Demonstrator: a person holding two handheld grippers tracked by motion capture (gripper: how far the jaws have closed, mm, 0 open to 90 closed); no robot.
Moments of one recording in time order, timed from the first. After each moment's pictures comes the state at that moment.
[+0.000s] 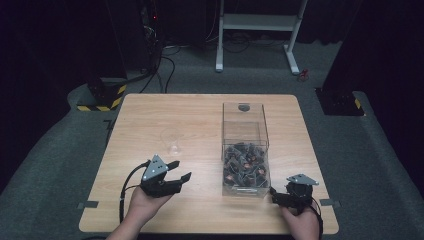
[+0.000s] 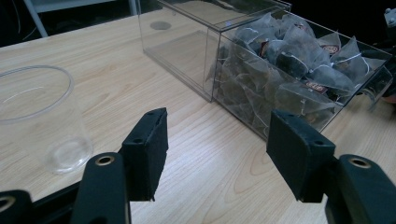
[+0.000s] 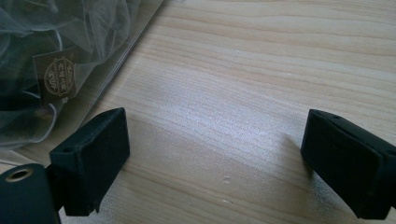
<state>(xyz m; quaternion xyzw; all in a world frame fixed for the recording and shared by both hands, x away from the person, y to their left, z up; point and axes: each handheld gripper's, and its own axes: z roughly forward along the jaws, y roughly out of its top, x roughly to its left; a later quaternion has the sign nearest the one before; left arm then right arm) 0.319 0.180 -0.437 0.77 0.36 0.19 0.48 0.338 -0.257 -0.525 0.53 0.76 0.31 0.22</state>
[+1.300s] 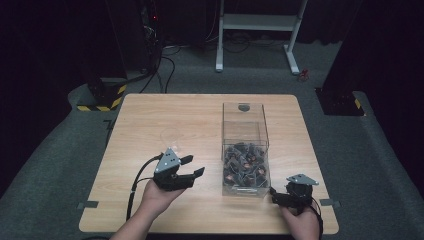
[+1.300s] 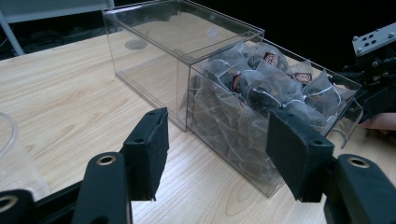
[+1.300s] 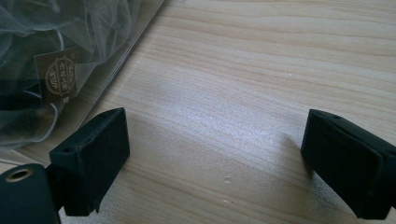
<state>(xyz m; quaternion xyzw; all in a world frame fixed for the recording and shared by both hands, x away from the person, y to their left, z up) 0.335 0.148 -0.425 0.77 0.34 0.17 0.51 0.338 -0.257 -0.525 0.53 0.76 0.31 0.22</state>
